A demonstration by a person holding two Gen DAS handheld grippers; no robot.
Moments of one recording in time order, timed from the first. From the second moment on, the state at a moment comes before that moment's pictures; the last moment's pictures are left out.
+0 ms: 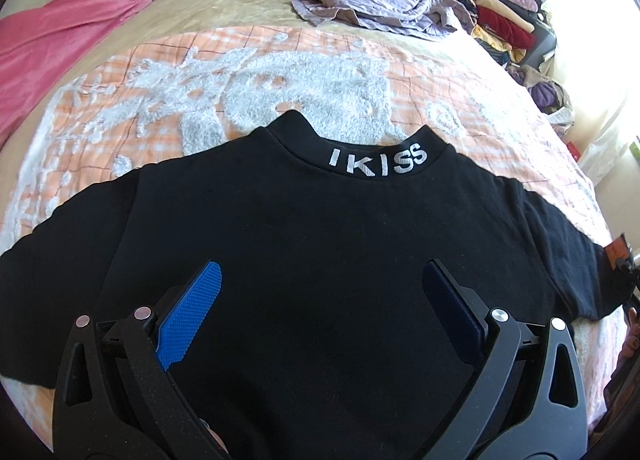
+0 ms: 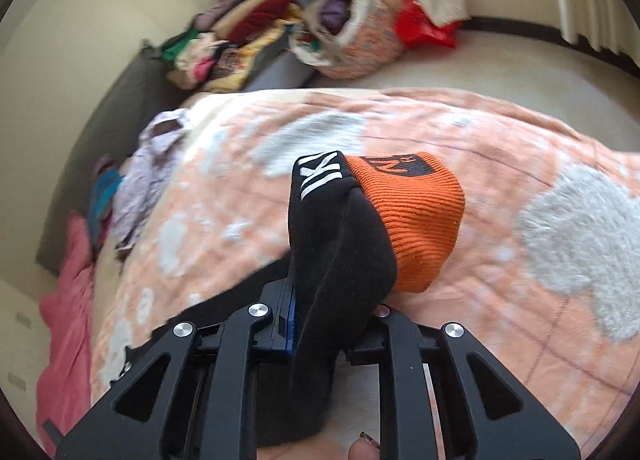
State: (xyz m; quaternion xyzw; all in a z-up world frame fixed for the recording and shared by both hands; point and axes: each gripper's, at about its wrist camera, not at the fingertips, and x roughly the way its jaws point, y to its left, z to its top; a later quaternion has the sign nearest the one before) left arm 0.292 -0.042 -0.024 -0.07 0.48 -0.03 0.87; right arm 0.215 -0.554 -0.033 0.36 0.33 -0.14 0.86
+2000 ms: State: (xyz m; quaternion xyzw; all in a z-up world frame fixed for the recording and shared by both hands) left arm 0.255 0.030 -0.045 -0.22 0.51 -0.08 0.83; right arm 0.211 -0.256 0.001 0.10 0.38 0.16 0.91
